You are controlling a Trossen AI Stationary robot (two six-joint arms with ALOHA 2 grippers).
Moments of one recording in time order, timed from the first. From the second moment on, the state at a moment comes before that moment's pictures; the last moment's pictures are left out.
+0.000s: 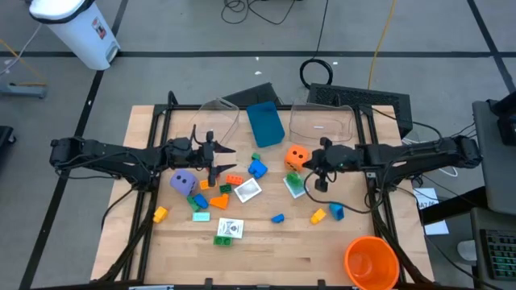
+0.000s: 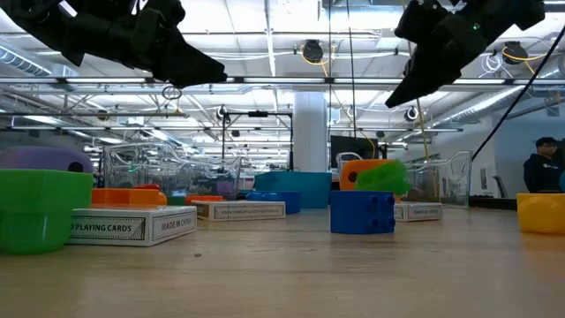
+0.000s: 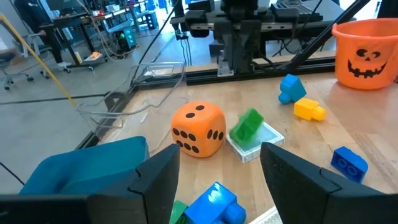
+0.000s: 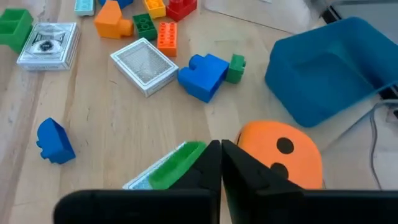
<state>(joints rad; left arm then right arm) 0.10 1.05 0.45 0.42 -0.01 0.16 0.01 1.00 0.67 -0.32 0.18 0.09</state>
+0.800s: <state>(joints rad) 0.10 1.05 0.45 0.42 -0.01 0.15 0.08 1.29 0.68 -0.03 -0.03 0.21</state>
